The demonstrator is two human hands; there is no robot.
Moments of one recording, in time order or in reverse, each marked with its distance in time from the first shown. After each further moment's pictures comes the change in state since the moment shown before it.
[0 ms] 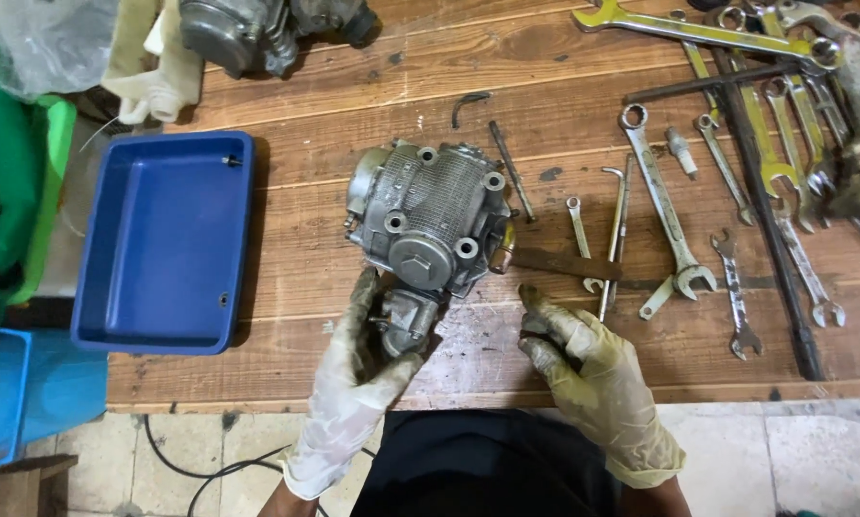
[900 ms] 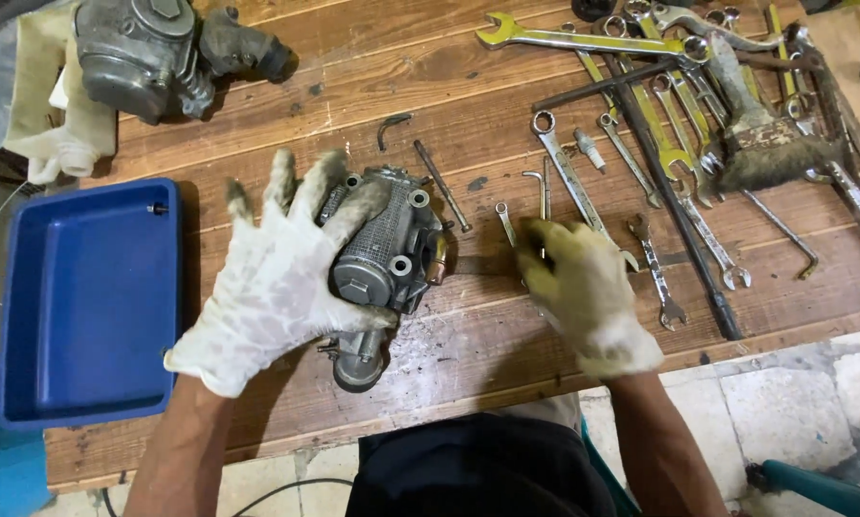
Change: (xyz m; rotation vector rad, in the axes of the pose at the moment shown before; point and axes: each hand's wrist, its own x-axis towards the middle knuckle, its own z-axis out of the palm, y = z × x) left_hand 0.128 0.074 -0.001 1.613 -0.369 0.629; right_hand 0.066 0.032 -0.048 -0.433 0.033 0.266
